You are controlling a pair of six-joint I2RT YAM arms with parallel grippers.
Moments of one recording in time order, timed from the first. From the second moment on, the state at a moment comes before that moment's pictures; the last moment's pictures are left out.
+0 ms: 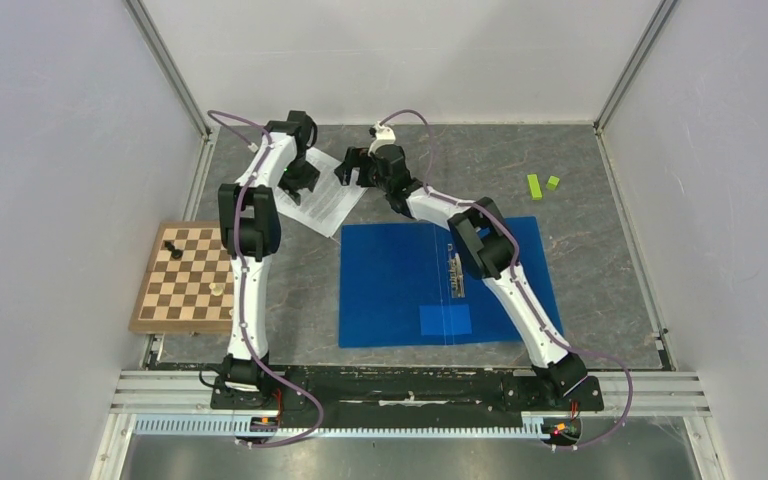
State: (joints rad) left arm -0.12 2.49 2.24 -1.15 -0.28 -1.03; right arm 0.60 2.70 2.12 0.35 -0.05 0.48
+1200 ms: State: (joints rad) left arm -0.26 2.57 2.39 -1.20 -0.08 -0.53; right arm 0.45 2.28 1.67 -0.06 -0.24 0.41
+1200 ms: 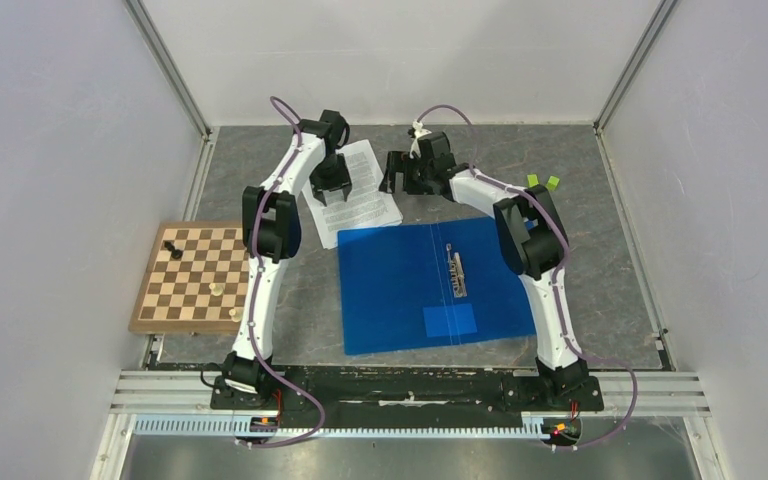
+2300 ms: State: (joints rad) left arm -0.22 2.62 2.48 -1.25 0.05 -0.48; right arm 0.48 2.56 1.87 0.35 -0.62 0.93
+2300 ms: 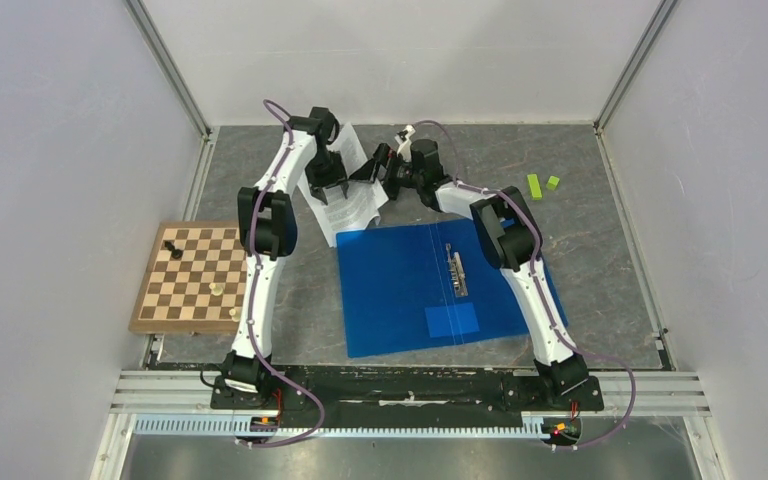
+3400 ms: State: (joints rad) left arm -0.21 2.62 2.49 -1.24 0.09 -0.48; right arm 0.45 2.36 1.59 0.35 -0.65 0.91
